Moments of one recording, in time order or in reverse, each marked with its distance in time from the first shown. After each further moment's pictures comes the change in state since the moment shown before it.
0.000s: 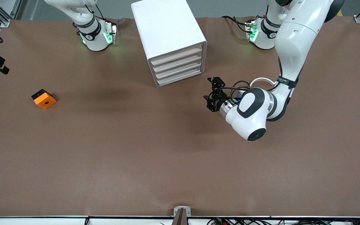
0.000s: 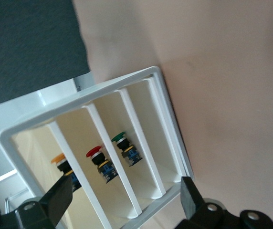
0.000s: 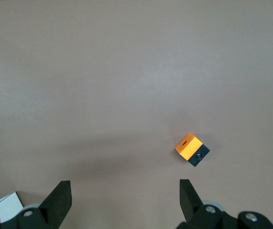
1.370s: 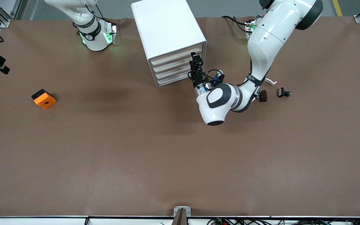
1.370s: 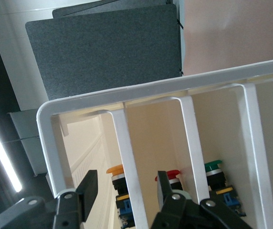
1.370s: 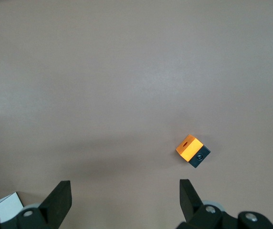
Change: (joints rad) left arm -0.167 0.086 -0.002 -0.029 -0.177 -0.240 -0.174; right arm 0.000 -0.002 0.006 0.002 0.000 0.002 0.000
